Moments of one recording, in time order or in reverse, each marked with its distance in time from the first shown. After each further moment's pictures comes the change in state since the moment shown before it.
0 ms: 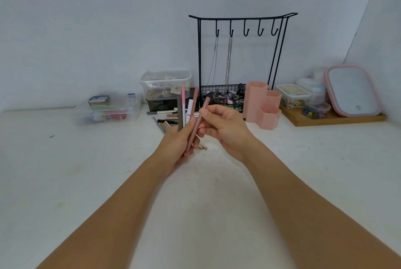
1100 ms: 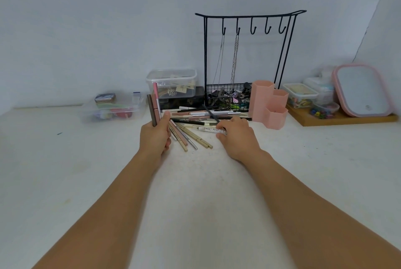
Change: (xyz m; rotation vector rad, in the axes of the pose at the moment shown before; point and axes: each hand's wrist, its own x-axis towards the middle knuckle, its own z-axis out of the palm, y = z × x) left_hand 0.019 -0.011 -0.043 -0.049 0.470 -0.088; right_hand 0.016 0.040 -0.034 -1.443 0.111 -0.039
